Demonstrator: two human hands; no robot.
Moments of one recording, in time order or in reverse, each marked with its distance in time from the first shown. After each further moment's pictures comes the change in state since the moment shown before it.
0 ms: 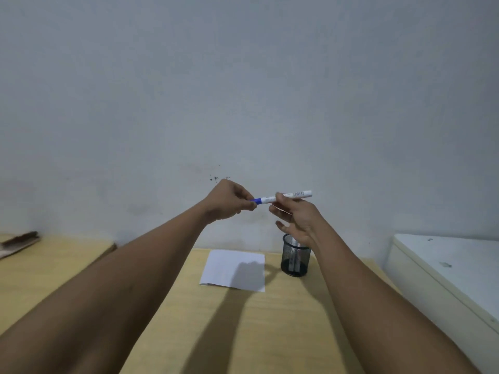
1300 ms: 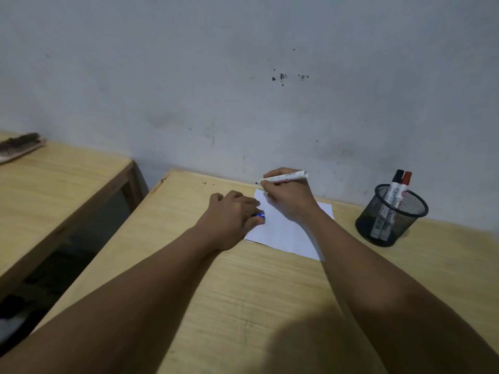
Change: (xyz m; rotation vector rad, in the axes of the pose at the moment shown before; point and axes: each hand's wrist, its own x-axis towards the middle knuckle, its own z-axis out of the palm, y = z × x) left_hand -0.028 -0.260 0.063 0.610 -0.168 0.063; right_hand 0.147 0.210 0.071 -0.559 -0.031 -0.018
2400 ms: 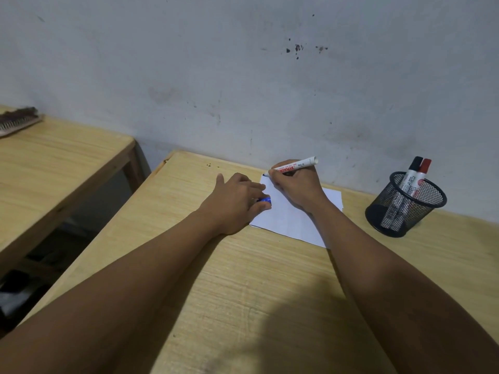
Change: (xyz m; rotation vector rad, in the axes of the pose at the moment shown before) left_hand 0.004 0.002 -0.008 -0.057 -0.014 -0.033; right_hand 0.016 0.018 -0.001 -0.106 -0.006 0.003
